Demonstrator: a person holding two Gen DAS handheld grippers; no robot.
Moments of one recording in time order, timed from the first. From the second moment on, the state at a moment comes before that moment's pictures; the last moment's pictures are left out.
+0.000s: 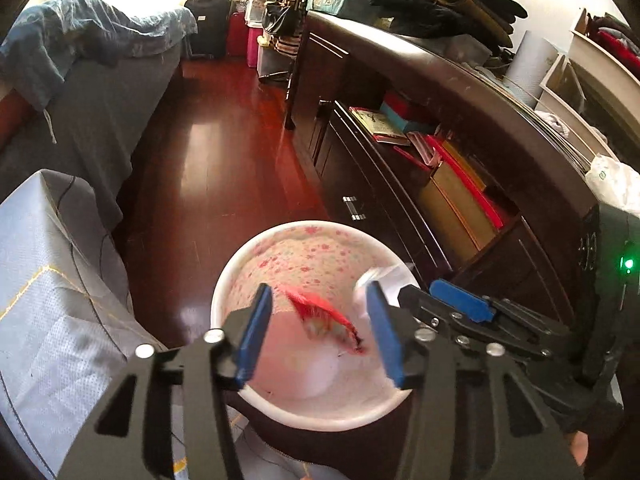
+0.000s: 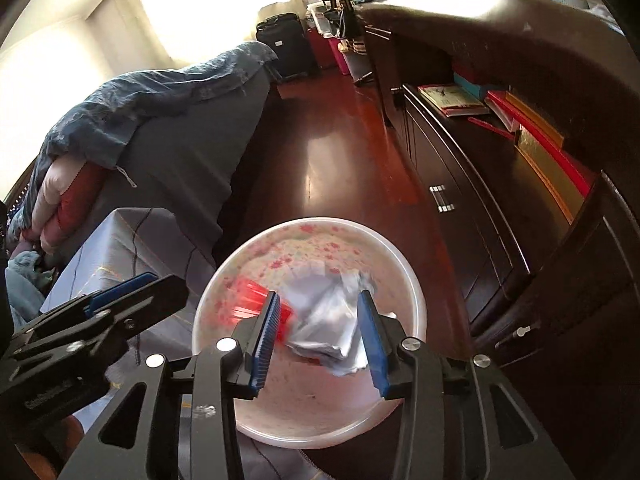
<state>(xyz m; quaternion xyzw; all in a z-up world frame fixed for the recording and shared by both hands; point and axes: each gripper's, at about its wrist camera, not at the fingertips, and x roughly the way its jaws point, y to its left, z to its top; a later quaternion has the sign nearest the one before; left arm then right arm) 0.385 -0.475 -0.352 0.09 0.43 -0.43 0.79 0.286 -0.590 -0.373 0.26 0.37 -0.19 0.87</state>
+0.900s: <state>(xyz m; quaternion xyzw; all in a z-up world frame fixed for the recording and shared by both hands) 0.352 -0.248 -0.259 0.05 0.36 -0.16 0.92 0.268 -0.432 -0.272 0.15 0.34 -0.11 0.92</state>
